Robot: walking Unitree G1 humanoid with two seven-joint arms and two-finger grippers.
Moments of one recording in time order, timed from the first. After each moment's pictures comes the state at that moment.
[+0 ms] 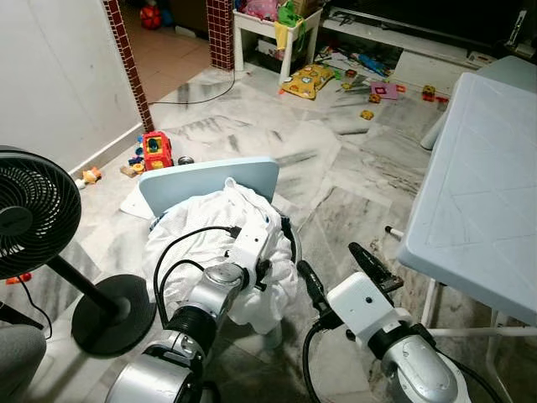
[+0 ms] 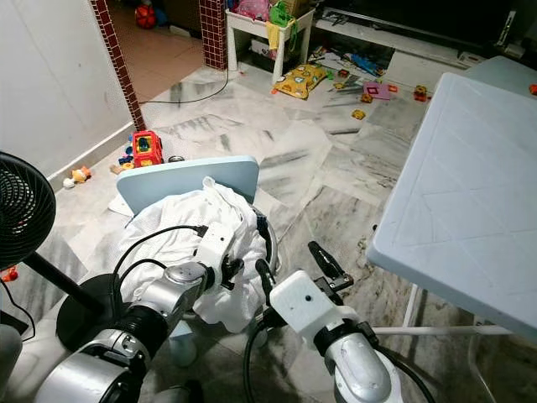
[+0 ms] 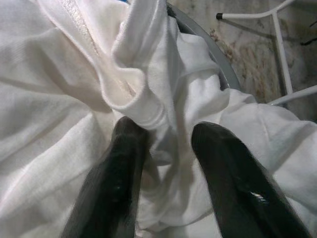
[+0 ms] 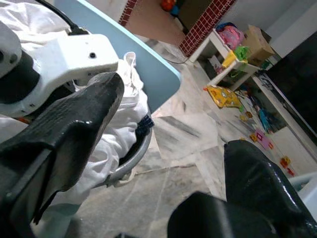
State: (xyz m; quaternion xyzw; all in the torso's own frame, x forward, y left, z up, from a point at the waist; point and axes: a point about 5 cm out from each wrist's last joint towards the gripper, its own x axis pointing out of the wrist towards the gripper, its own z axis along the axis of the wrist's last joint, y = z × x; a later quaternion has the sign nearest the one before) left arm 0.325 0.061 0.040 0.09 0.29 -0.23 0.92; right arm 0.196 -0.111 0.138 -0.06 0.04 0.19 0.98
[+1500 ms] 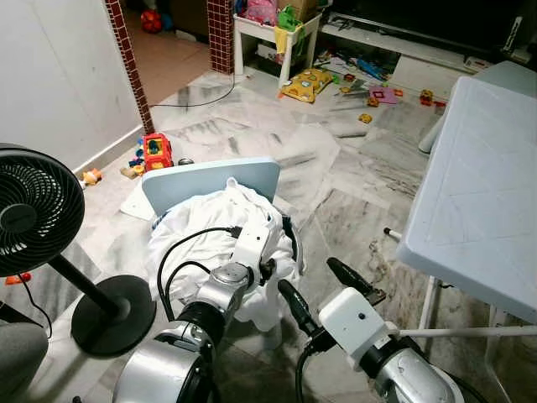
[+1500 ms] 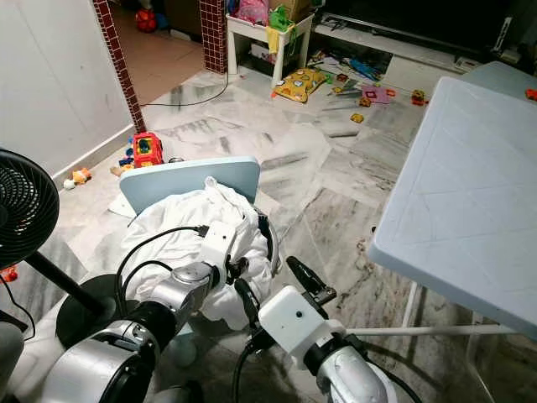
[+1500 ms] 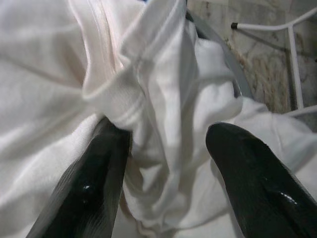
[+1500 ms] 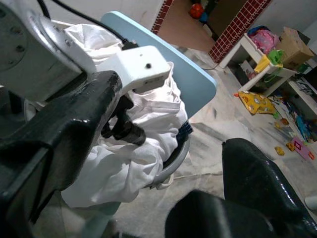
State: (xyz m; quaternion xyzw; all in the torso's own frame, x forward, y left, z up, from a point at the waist) left arm 0.332 0.057 0.041 0.07 0.29 -0.19 0.94; right arm 0.180 -0.099 0.133 -0.02 0.07 0.26 0.96
